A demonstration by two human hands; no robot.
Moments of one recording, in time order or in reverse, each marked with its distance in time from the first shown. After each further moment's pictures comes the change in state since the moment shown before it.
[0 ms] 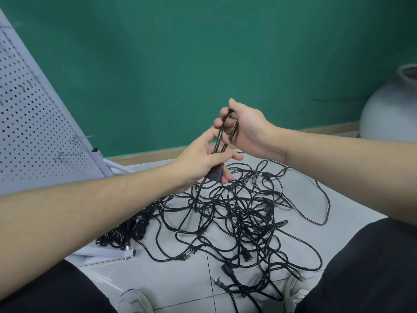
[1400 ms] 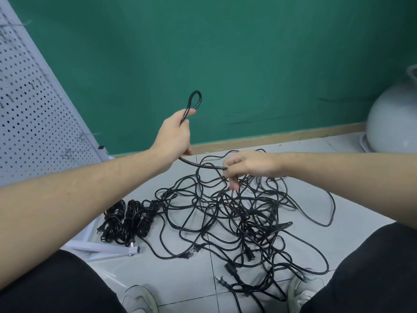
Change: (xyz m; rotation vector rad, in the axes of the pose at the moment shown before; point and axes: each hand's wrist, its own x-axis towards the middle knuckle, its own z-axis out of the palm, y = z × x) left_hand 0.017 0.007 -0.055 0.374 0.605 -0.032; right_hand -0.014 0.038 -0.040 -1.105 -0.613 0.111
